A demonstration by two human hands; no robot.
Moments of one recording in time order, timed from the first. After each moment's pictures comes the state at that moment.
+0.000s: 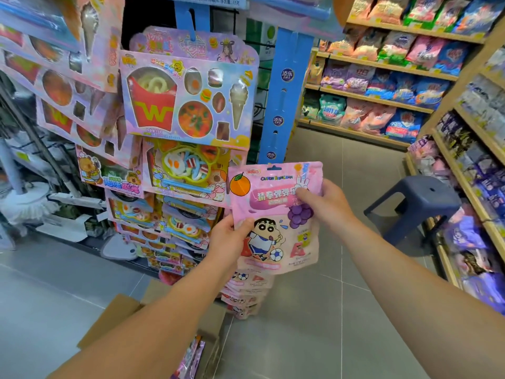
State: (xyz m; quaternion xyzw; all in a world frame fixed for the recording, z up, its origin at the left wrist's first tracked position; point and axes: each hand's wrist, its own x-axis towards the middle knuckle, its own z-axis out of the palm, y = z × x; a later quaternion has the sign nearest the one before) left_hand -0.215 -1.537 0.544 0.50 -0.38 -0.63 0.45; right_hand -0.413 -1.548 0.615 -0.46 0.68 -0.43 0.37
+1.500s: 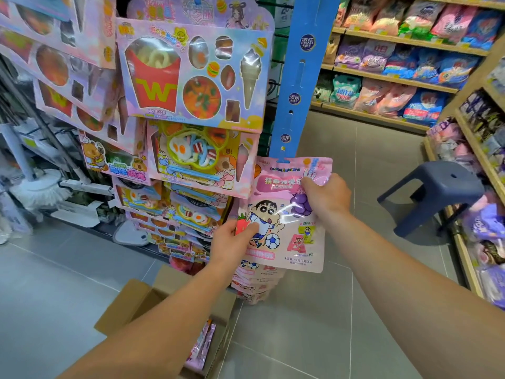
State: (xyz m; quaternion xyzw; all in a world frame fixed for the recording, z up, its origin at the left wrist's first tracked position) left_hand -0.197 -1.530 0.517 0.60 -0.42 -0.56 0.38; right_hand -0.389 -1.577 0.582 -0.38 0.80 -0.40 0.25
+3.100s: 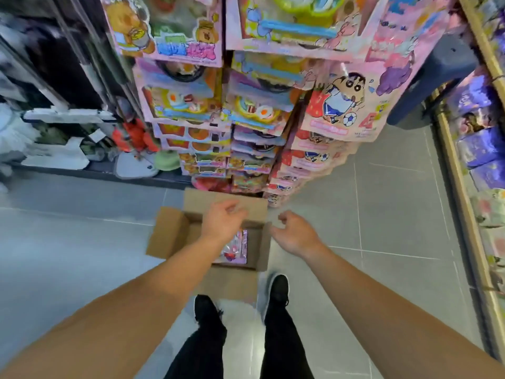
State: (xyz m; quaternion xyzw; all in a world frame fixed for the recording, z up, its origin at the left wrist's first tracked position) left_hand 0.046 -1.485 0.396 0.62 -0.53 -0.57 0.12; right_hand -0.108 -1.410 0.415 -0.39 0.81 -0.09 0.42
